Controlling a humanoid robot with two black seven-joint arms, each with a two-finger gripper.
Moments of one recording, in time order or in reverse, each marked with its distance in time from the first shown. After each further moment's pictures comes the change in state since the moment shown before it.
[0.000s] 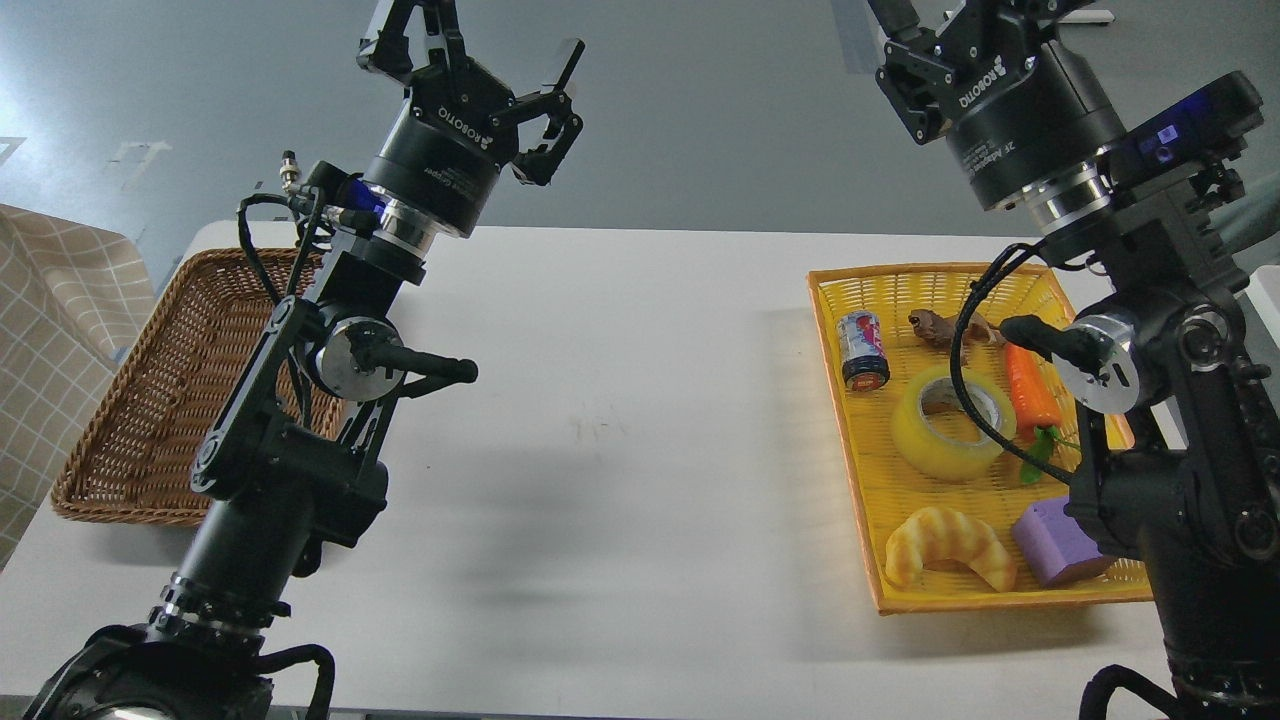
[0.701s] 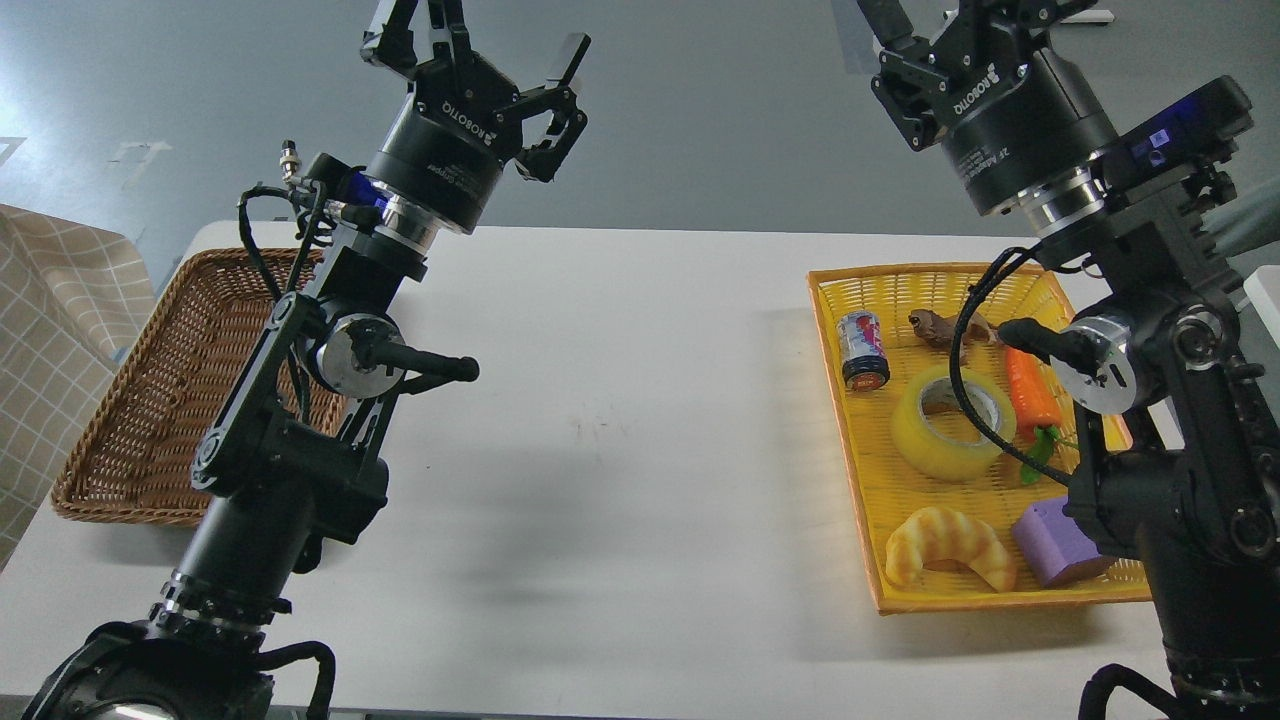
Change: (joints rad) left arm -0.006 0.000 0.001 0.000 0.018 -0.008 -0.001; right arm 0.001 0.000 0.001 -0.021 -0.001 0.022 0.009
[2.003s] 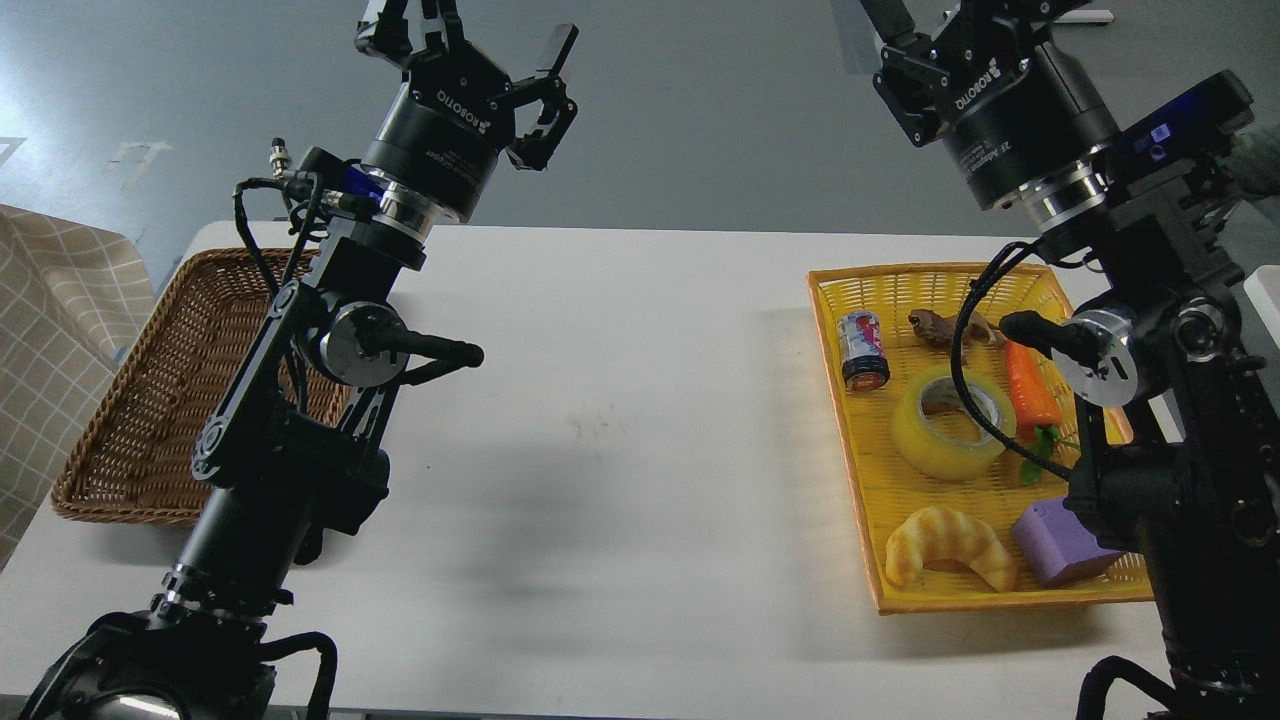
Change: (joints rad) left arm -0.020 0.000 0.001 0.001 0.011 0.051 -0.001; right arm 0.021 0.000 0.006 -0.030 -0.004 0.002 -0.003
